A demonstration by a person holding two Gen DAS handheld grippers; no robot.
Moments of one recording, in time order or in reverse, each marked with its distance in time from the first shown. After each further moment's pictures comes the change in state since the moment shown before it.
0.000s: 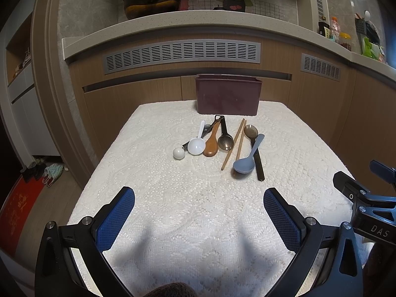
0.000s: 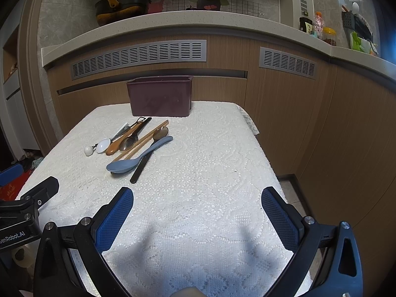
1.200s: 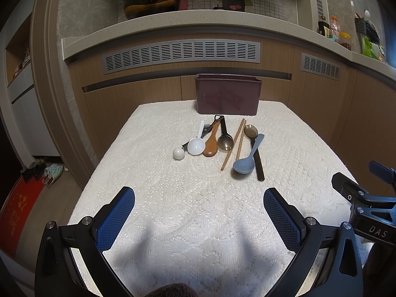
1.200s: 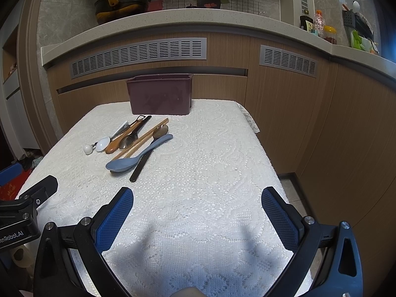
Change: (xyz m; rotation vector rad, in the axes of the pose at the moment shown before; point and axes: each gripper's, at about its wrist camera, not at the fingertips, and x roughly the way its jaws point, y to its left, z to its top) left arm 0.001 -0.001 0.000 0.002 0.001 -0.002; right arm 0.003 -0.001 0.000 0.001 0.012 0.000
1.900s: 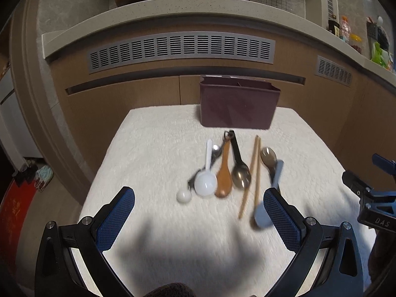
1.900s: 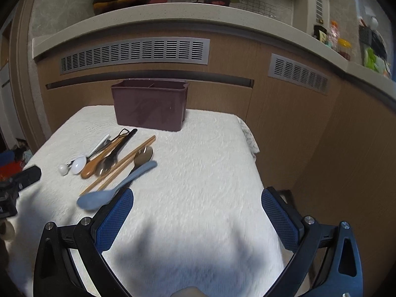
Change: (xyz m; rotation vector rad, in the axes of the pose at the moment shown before) left arm 0.091 0.030 0.080 0.003 0.070 -0.048; right arm 0.075 0.007 0.073 -0.113 0.021 -0.028
